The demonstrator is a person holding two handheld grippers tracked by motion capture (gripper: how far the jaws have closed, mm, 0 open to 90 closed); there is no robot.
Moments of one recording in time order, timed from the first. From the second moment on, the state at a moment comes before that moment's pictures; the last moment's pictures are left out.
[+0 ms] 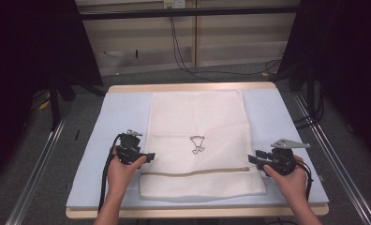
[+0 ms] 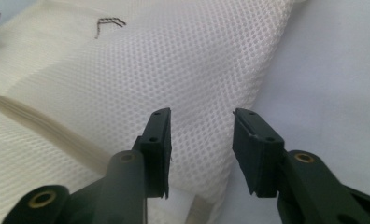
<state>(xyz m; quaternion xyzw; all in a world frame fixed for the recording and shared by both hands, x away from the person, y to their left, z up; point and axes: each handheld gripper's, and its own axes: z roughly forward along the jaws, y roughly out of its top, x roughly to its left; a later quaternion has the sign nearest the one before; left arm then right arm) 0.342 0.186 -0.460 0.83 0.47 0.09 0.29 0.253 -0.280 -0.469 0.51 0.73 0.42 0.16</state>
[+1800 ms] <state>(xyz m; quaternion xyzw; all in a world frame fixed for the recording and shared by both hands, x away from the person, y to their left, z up) 0.328 0.220 -0.463 0.80 0.50 0.07 0.32 0.258 -0.270 -0.475 0.51 0.76 0.40 0.10</state>
